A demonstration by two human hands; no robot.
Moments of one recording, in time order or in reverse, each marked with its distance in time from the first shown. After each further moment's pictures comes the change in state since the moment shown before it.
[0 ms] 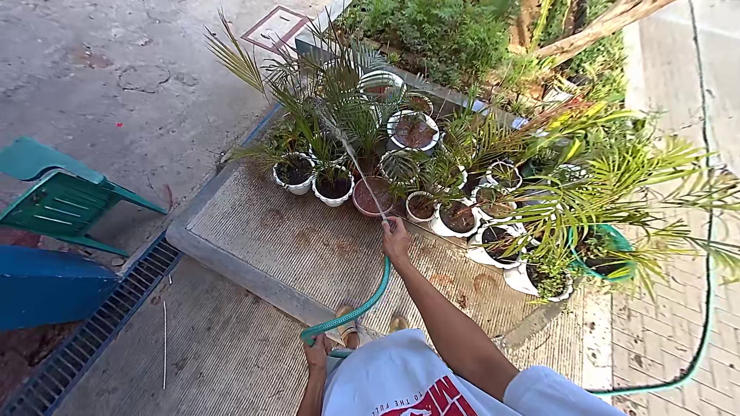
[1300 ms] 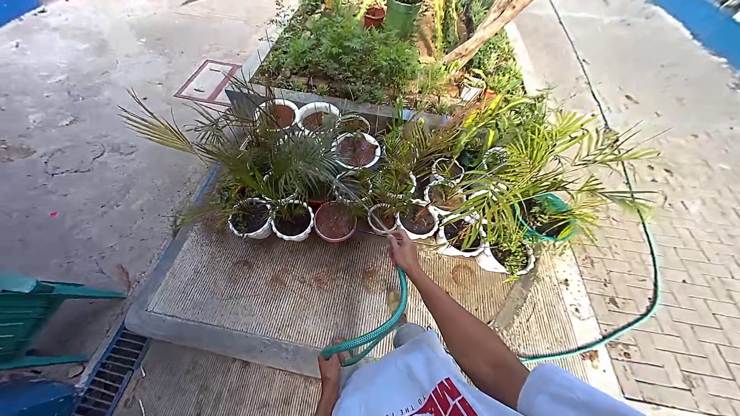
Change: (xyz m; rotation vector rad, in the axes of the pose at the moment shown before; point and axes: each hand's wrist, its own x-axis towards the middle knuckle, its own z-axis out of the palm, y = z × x) left_hand 0.019 -0.006 0.135 0.283 -0.271 -0.029; right_hand 0.082 0.060 -0.153 0.045 0.060 0.047
